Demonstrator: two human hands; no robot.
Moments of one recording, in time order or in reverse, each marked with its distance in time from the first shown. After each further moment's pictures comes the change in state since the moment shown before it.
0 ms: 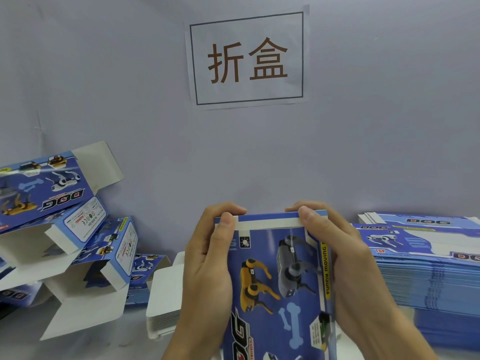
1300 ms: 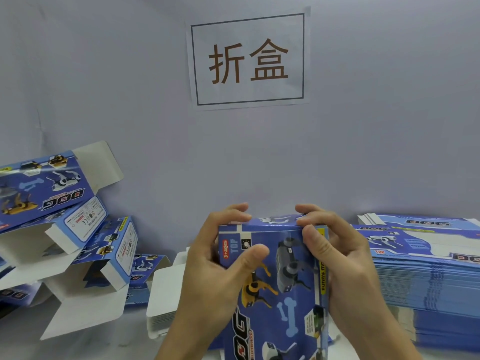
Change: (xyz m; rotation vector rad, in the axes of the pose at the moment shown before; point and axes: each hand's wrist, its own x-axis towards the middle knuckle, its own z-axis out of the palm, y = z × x) left_hand 0.003 -0.004 -0.010 0.092 -0.141 0.104; right_hand 0.003 0.029 -0.013 -0.039 0.064 -0.261
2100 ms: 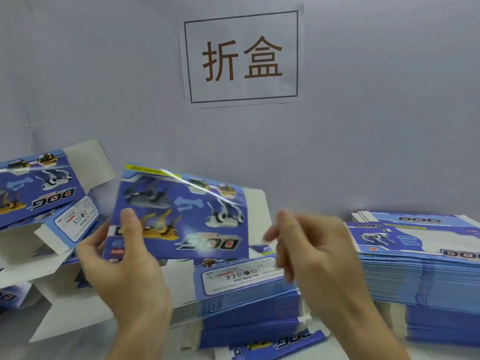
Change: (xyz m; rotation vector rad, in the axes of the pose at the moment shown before) left_hand 0.018 -0.005 -0.043 -0.092 0.964 0.038; right_hand -0.002 -0.016 0.023 -0.594 -0.037 -0.084
